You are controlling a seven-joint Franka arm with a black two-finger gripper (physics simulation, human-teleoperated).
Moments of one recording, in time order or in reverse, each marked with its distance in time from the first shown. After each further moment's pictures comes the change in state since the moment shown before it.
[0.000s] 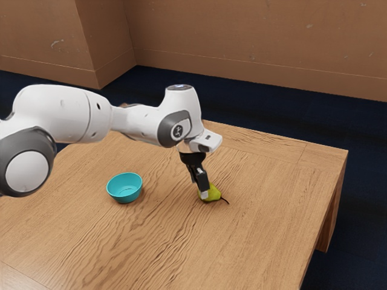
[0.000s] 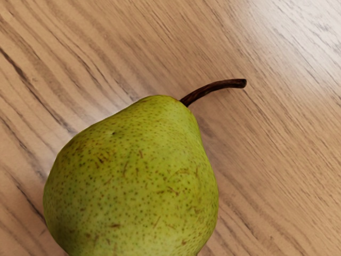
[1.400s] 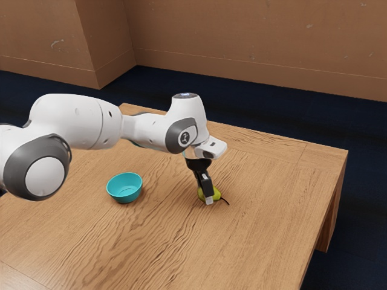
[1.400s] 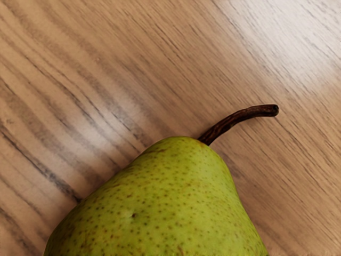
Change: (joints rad) arm 0.000 0.110 -0.005 0.096 -0.016 0.003 0.071
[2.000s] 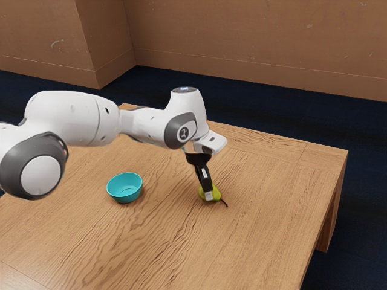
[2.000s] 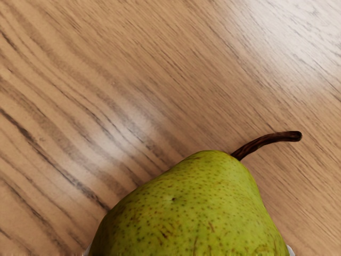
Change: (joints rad) arm 0.000 -0.027 0.000 0.000 0.020 0.006 0.026
